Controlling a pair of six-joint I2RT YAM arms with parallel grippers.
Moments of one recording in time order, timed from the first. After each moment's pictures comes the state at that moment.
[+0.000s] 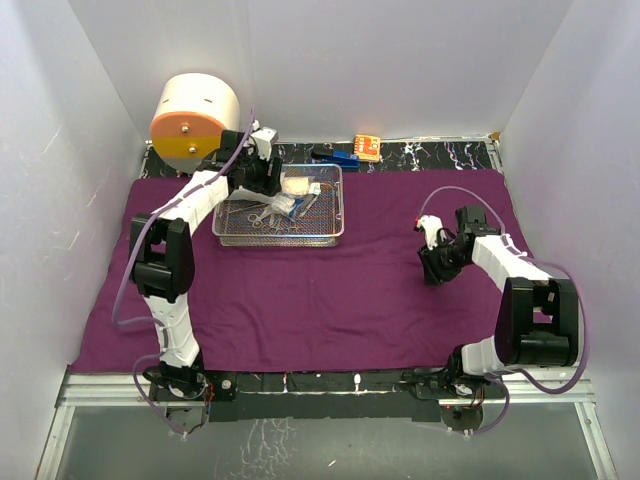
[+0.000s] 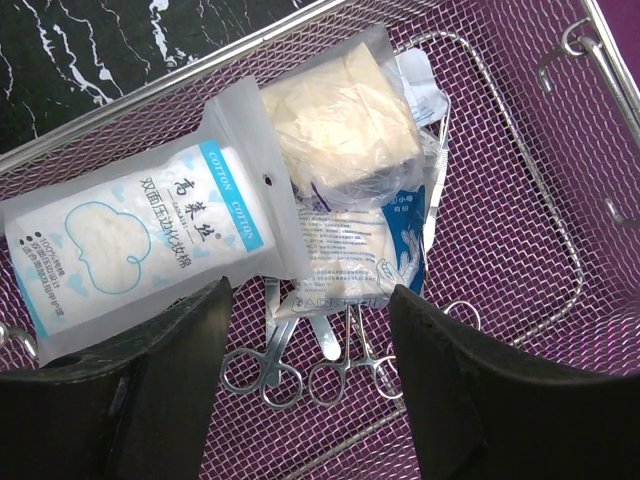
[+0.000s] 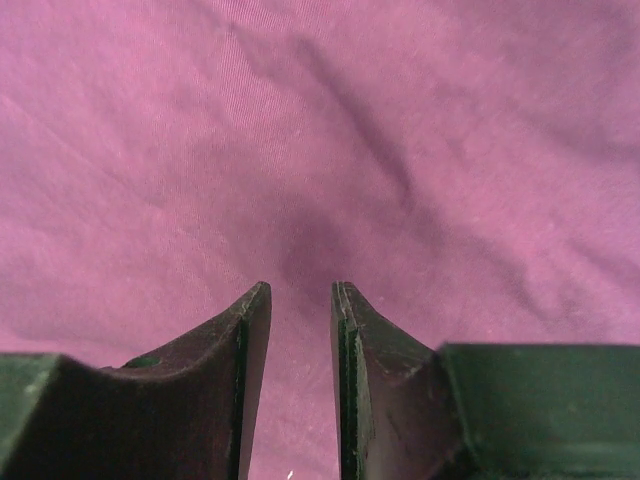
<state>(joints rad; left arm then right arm) -0.25 1.95 1.56 -0.36 0.27 0.12 -0.07 1.42 0.80 -0.64 -0.45 -0.64</state>
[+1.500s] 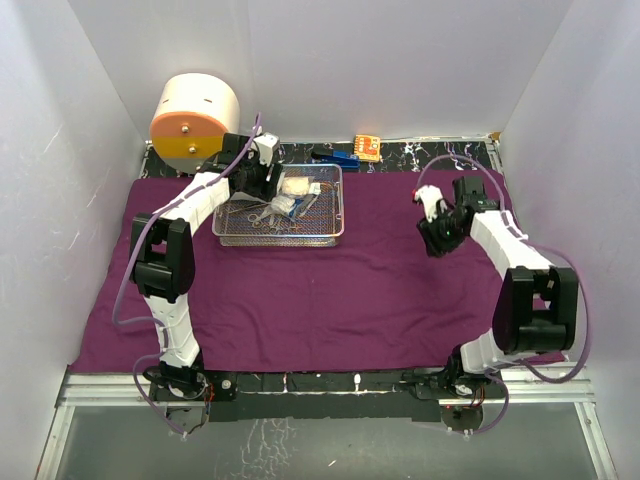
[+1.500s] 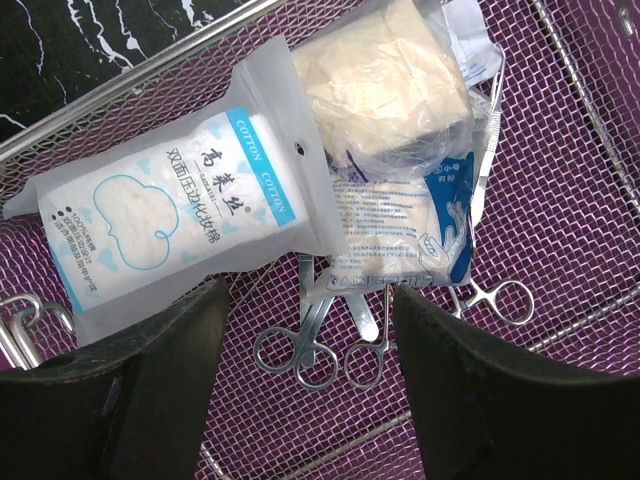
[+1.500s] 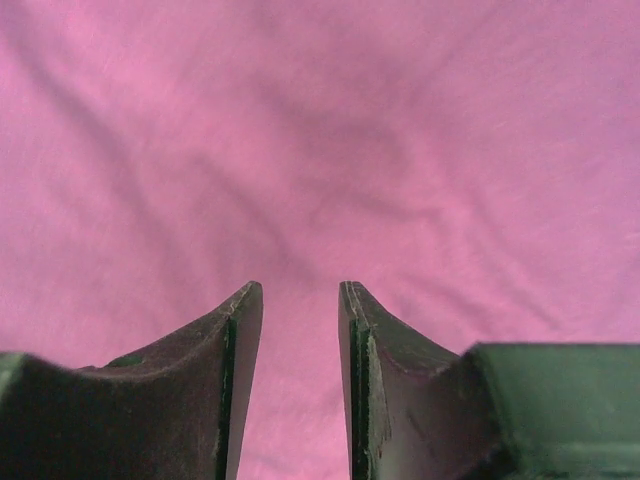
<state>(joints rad) -0.26 1.96 1.55 -0.39 0.19 0.20 -0.03 1.47 1.02 -0.76 -0.32 -0.68</state>
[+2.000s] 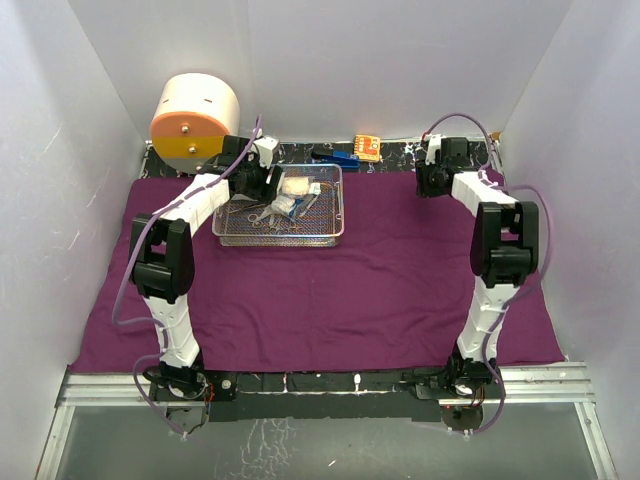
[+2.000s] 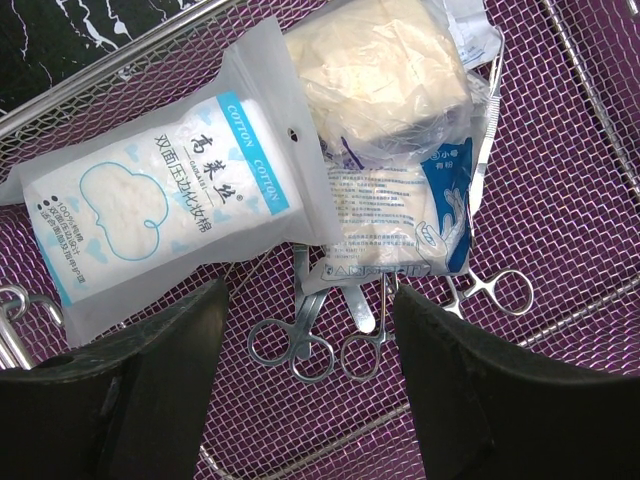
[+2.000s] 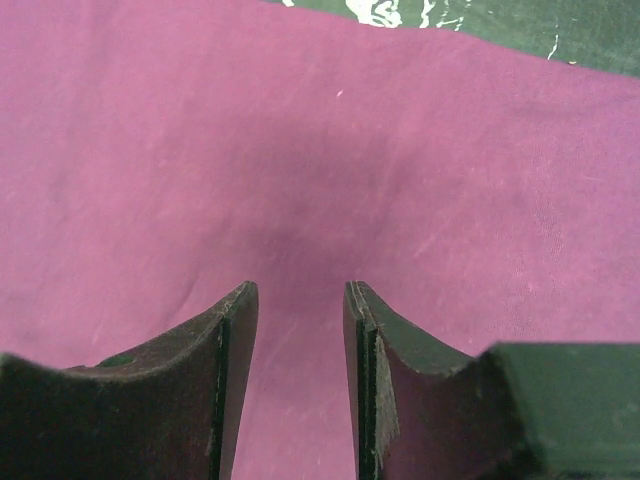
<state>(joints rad) -0.26 1.95 1.52 -0.39 0.19 0.21 -0.03 1.98 1.46 -0.29 -0.17 -0.18</state>
